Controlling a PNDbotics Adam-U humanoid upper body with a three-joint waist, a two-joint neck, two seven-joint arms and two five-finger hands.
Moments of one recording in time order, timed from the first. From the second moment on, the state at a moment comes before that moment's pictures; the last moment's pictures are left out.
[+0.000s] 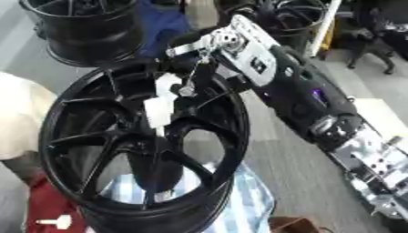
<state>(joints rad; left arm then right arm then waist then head) -0.12 0.16 0.39 -1.67 -0.02 0.02 -0.76 -0.91 -0.47 0.44 -1.30 0.47 -0.18 0.88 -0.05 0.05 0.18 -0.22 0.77</state>
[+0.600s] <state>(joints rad) -0.13 0.16 0.39 -1.67 -0.02 0.02 -0.77 -0.91 -0.46 0.44 -1.27 0.49 -0.20 0.88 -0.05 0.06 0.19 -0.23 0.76</state>
